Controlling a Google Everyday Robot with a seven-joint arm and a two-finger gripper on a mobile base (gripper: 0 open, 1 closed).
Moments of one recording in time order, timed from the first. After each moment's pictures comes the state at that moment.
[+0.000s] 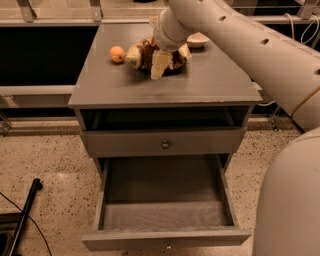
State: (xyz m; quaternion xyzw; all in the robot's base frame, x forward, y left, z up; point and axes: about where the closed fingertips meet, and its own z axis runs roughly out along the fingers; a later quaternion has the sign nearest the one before) arm 0.773 0.016 0.925 -0.70 0.58 -0.12 0.39
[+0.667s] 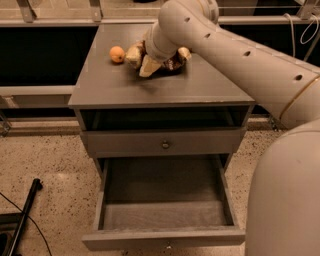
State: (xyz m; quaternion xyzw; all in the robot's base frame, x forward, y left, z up) arm 0.790 0.044 0.896 -0.67 0.61 -0.11 0.42
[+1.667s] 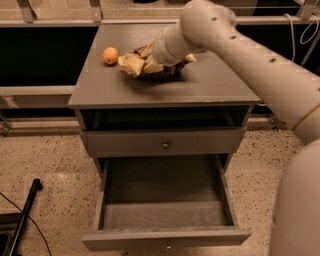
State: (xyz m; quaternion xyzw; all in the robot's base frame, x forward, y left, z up) arm 0.762 0.043 0.889 -0.67 0.60 0.00 0.44
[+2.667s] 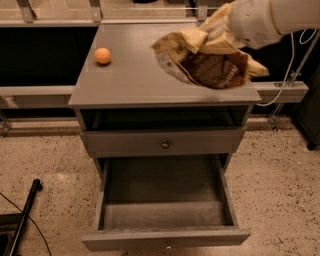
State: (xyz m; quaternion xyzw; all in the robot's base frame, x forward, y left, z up) arm 0.587 -0.085 1.031 -0.64 0.59 0.03 0.49
